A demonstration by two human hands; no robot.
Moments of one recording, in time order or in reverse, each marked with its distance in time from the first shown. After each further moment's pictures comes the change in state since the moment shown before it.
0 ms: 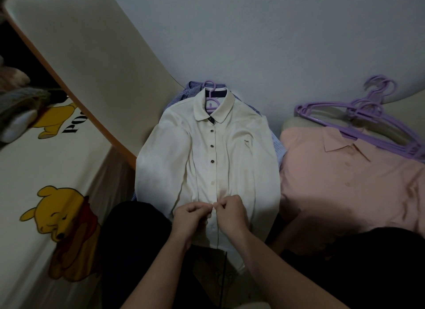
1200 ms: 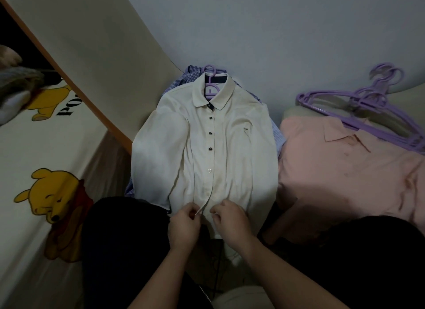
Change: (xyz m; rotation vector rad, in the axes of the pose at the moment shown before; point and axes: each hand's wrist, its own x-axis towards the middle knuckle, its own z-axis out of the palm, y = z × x) left_hand -0.011 -0.057 0.000 0.693 0.245 0.133; right_hand -0.019 0.047 0.001 -0.380 -0.125 -0.497
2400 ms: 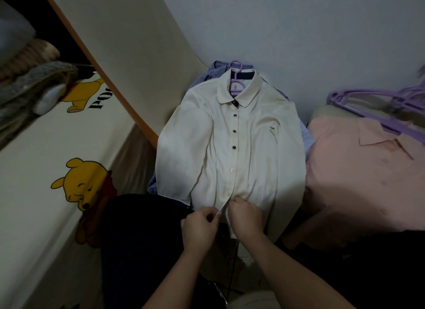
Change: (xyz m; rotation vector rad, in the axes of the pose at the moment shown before) left_hand -0.005 -0.012 -0.011 0.037 -0.008 0.051; right_hand 0.024 -0.016 0.021 -0.281 0.041 0.049
